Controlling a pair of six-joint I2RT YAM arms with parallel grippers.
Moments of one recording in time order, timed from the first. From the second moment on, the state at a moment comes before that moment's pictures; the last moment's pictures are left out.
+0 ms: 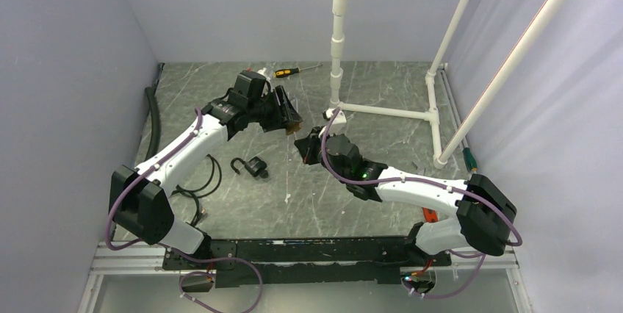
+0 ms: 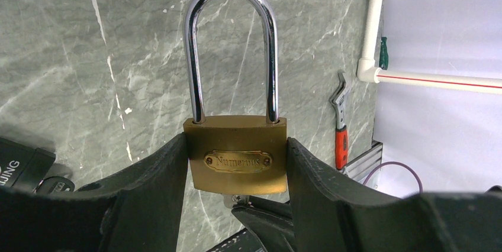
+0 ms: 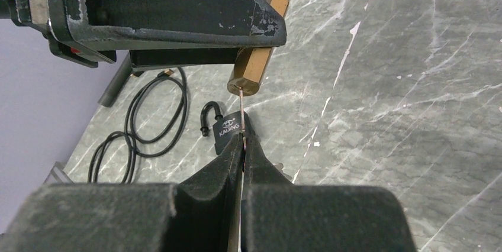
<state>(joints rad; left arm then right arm) -0.52 1.47 1.28 -0.47 0.22 -0.78 0.98 1.34 0.75 0.36 0.33 0.61</state>
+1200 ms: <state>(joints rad) -0.51 1.47 1.25 -0.43 0.23 -0.78 0.96 1.36 0.76 0.36 0.31 0.61</state>
